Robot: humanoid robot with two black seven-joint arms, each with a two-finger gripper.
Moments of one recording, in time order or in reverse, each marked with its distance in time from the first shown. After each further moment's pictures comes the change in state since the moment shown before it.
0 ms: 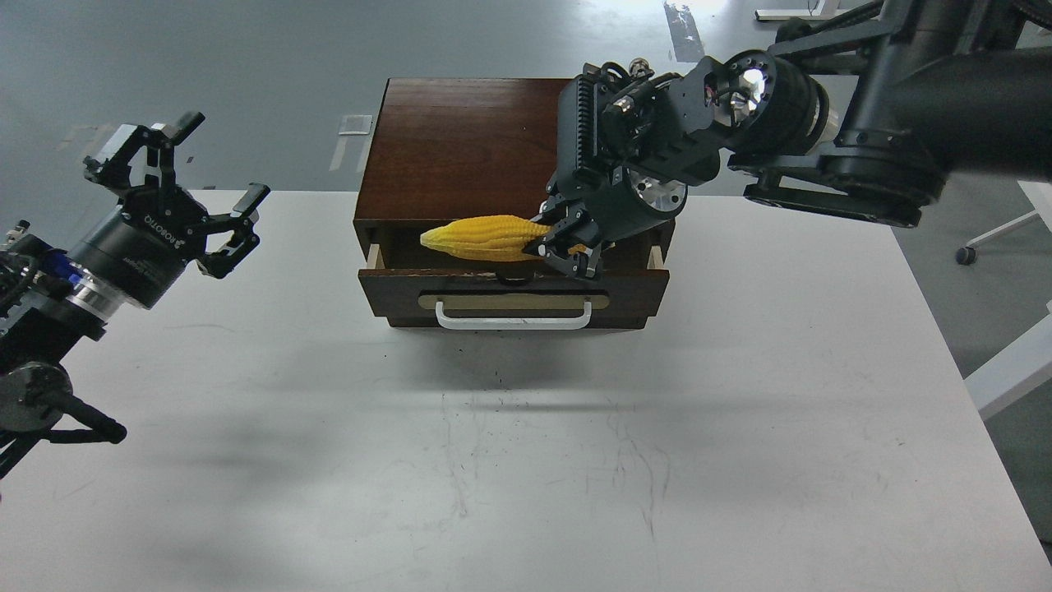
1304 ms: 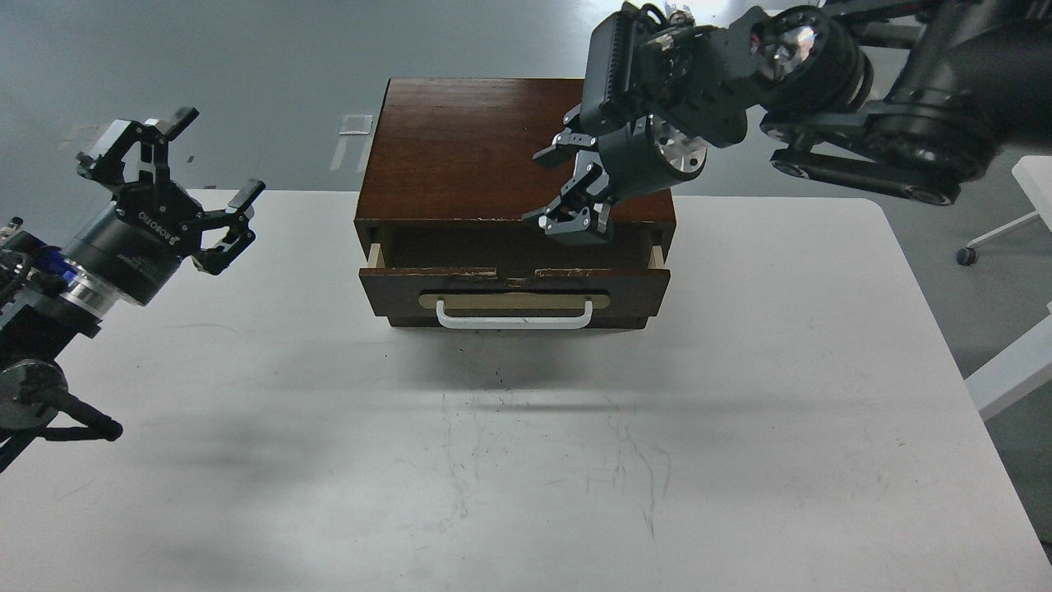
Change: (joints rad) left arm 0.000 0.003 -0.008 0.000 0.000 -0.002 0.000; right arm 0.028 -0.127 0.065 0.008 0.166 -0.002 0.000
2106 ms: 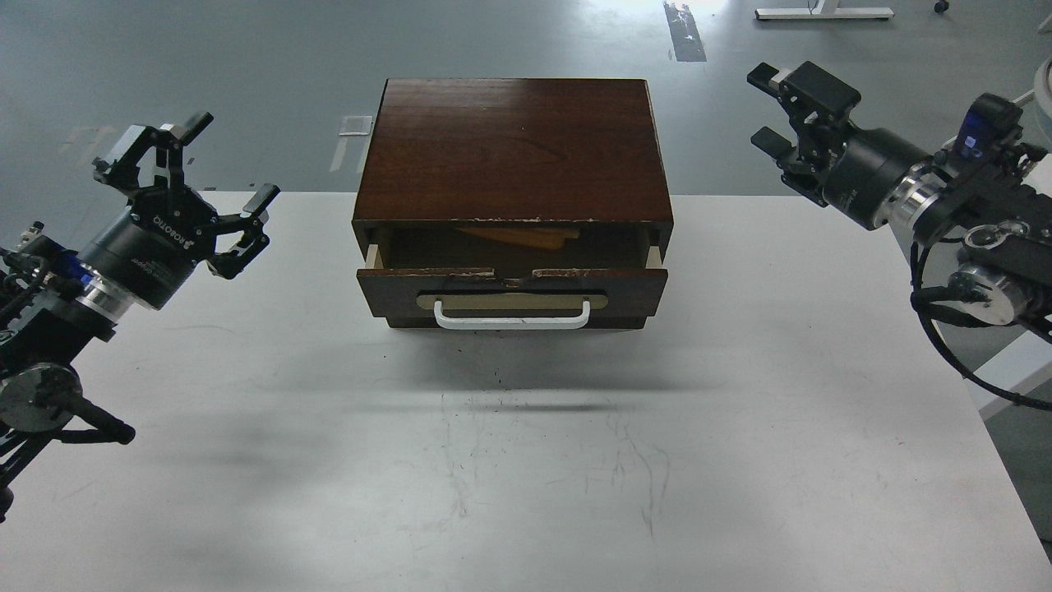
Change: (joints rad) left arm 0.002 -0.028 0.004 0.000 0.003 -0.013 0.000; right arm -0.859 -0.466 0.701 0.037 1.124 0.018 0.000
